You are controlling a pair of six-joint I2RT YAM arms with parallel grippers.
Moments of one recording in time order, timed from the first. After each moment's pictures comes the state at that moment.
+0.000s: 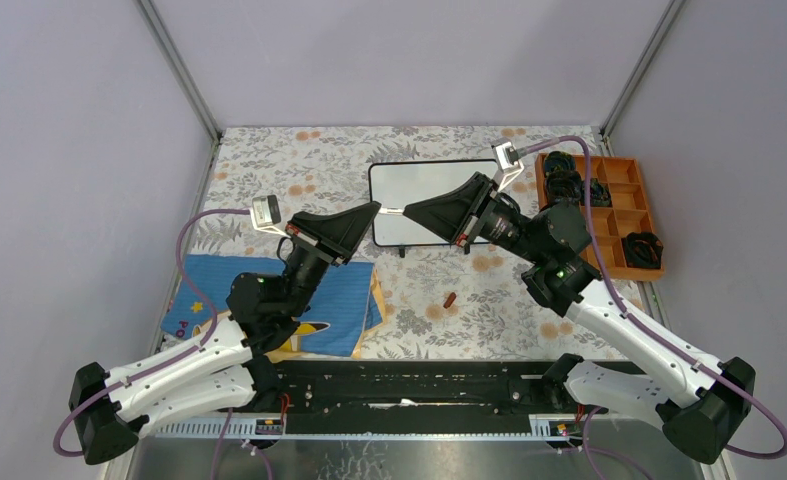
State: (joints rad) left arm -0.96 0.81 0.59 0.86 -0.27 -1.03; right arm 0.73 1.01 0.91 0.51 -0.46 0.95
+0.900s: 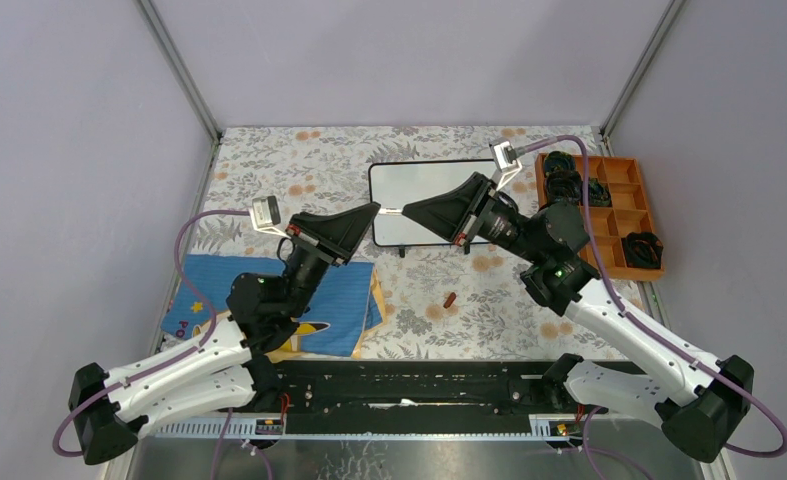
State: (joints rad) left arm -0.97 0.81 0.58 0.85 -0.28 -1.02; right arm 0.73 1.02 0.91 0.51 -0.46 0.98
